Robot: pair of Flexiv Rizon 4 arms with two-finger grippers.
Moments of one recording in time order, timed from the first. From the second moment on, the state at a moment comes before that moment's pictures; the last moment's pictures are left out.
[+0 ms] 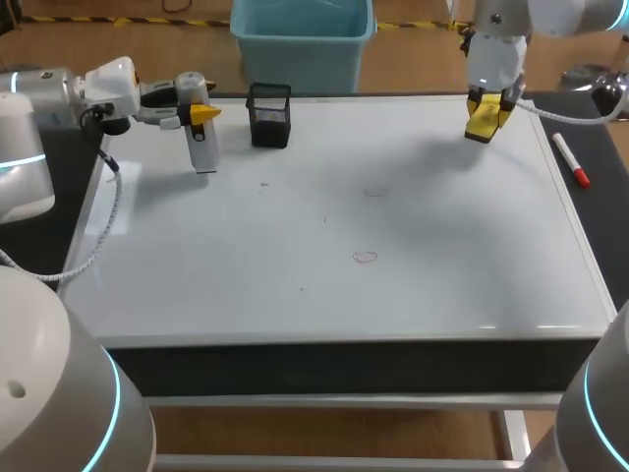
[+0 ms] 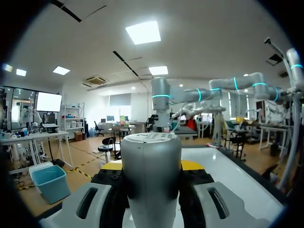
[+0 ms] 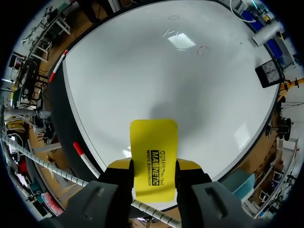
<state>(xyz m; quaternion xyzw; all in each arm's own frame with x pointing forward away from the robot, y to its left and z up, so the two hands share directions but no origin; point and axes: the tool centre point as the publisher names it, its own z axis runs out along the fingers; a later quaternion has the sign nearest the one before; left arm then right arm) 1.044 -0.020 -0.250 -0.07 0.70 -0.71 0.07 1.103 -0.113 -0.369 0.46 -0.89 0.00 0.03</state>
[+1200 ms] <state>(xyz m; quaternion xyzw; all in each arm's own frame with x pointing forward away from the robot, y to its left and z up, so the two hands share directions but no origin) 0.956 -0.260 -0.236 0.06 0.69 -0.72 -0.03 1.103 -0.114 -0.369 0.46 -0.89 0.00 0.03</state>
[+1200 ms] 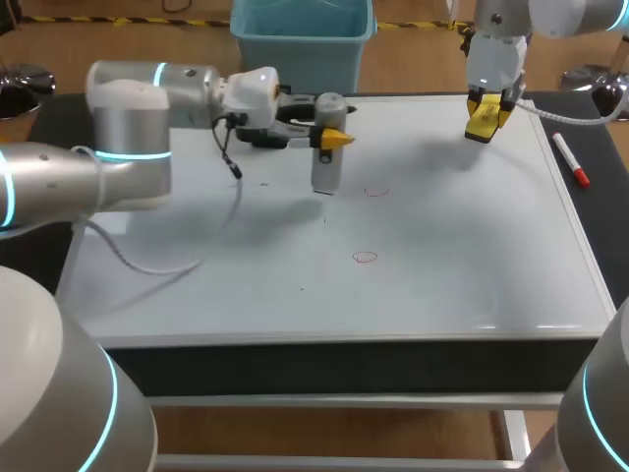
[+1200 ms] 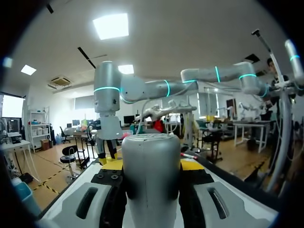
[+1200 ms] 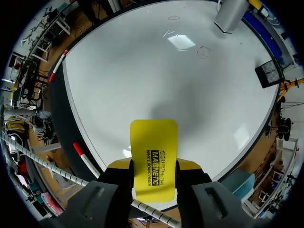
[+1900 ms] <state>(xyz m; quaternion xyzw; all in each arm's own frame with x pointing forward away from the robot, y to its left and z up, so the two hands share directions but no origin) 0.977 -0.327 -0.257 0.09 0.66 -0.74 -0.06 1.103 -0.114 -0.369 0.46 -0.89 0.00 0.03</state>
